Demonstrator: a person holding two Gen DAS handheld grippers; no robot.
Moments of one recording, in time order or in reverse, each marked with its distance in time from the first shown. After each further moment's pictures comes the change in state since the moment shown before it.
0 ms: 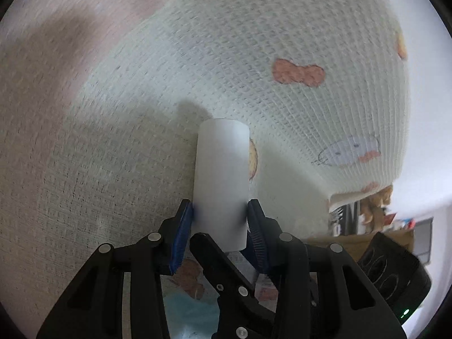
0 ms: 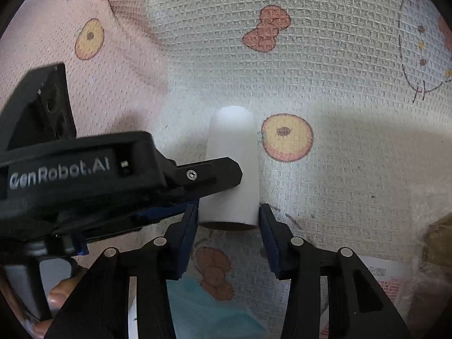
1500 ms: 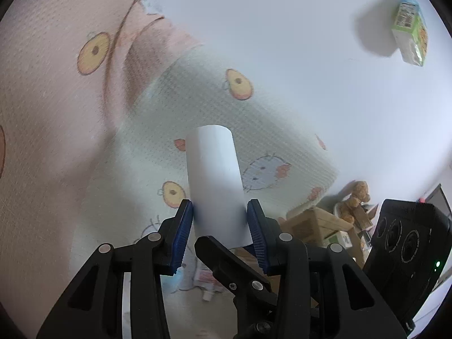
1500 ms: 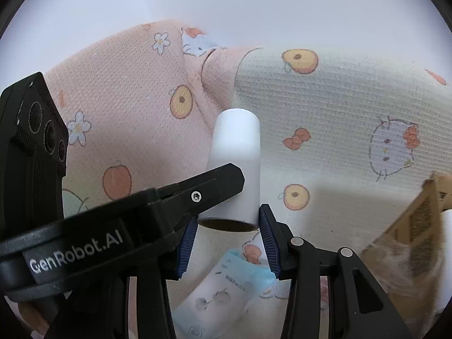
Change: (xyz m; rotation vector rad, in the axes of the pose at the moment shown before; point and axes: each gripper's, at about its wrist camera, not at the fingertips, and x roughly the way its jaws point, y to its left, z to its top) left arm -0.164 -0.114 -0.071 0.236 -0.360 -0.020; right arm -0.175 0.044 0.005 -0.173 -0.190 0.088
